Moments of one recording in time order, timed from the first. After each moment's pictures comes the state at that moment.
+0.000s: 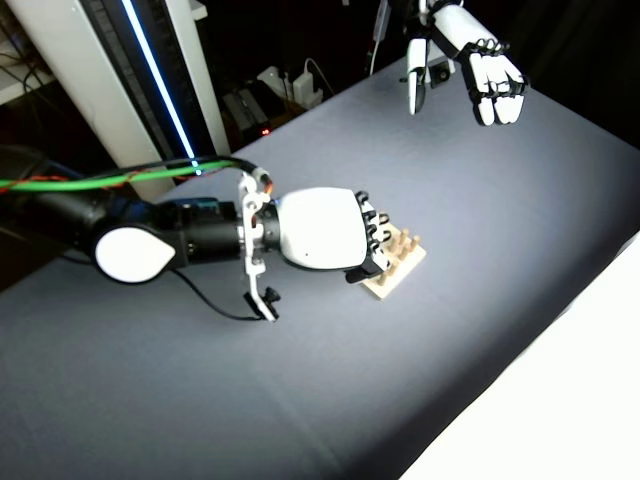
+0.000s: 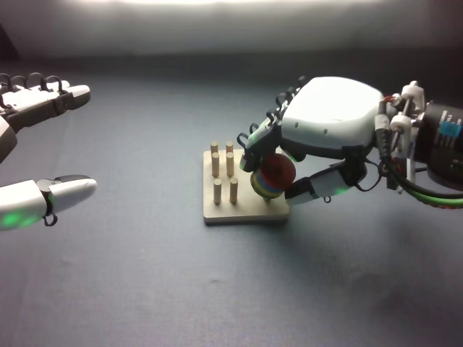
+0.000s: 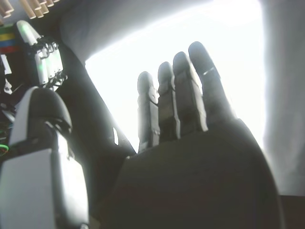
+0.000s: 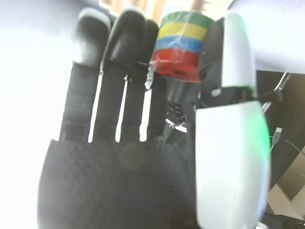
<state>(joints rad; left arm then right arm) 1.23 -0.83 0.98 -0.39 -1.25 0.69 -0.46 -1.35 1.47 -0.61 0.59 -0.44</state>
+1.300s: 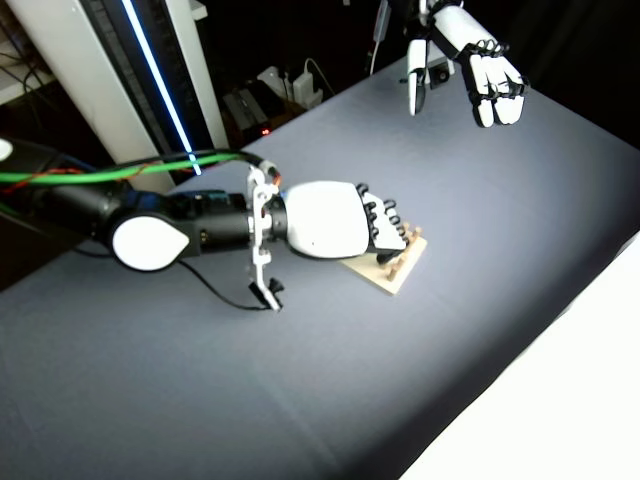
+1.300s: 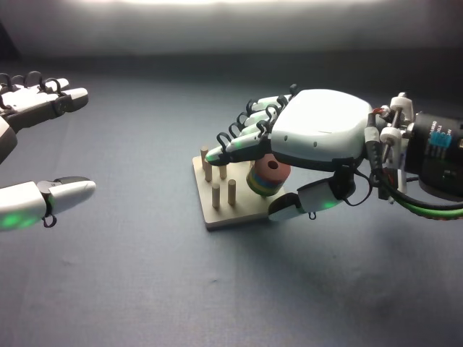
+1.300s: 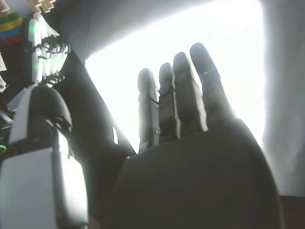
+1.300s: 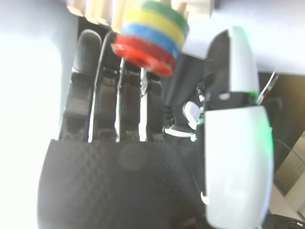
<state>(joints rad) 1.23 -0.84 0.98 -0.39 -1.25 0.68 -0.46 -1.35 1.43 -0.60 0.59 -0.44</state>
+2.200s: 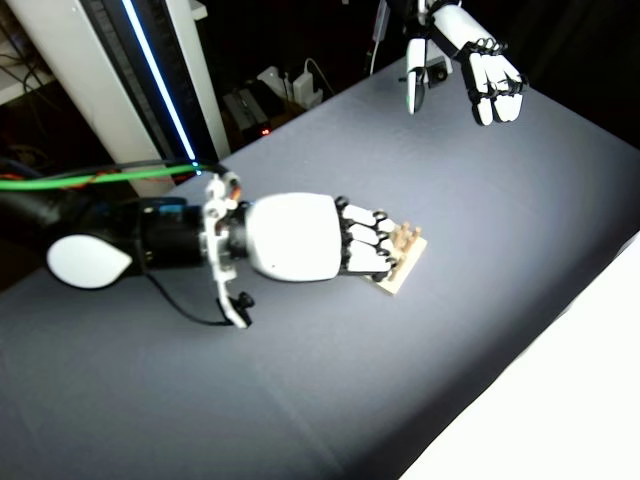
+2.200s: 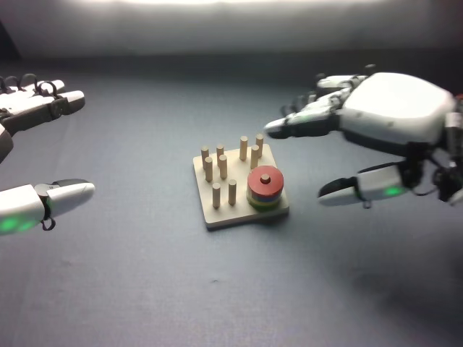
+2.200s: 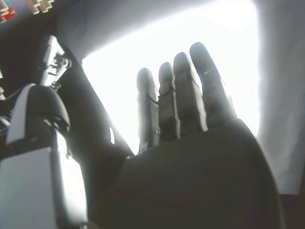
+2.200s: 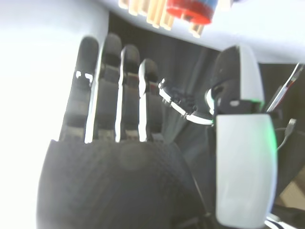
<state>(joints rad) 1.25 -0.84 0.96 -0.40 -1.30 0.67 -0.57 -1.16 1.34 -0.36 0.71 -0.52</state>
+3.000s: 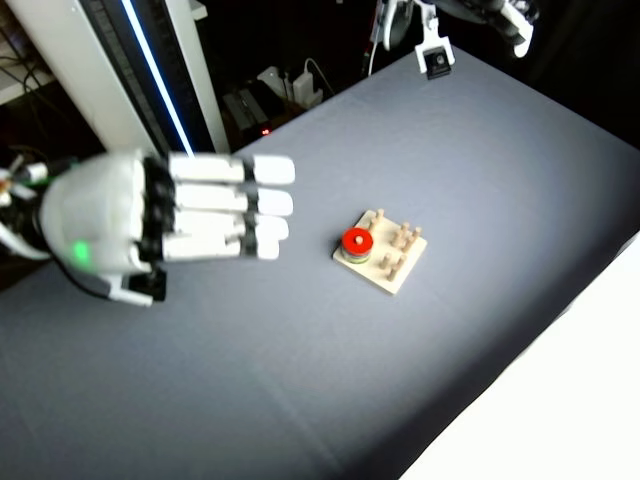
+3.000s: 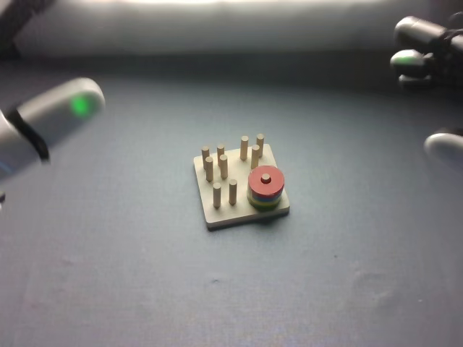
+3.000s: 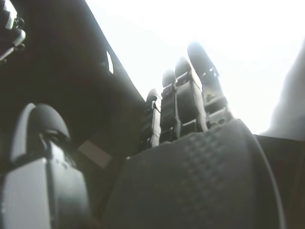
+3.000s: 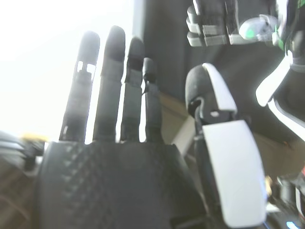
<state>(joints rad) 1.11 -0.83 0.93 -0.26 -1.60 0.62 -0.97 -0.97 1.11 0.01 1.60 -0.57</state>
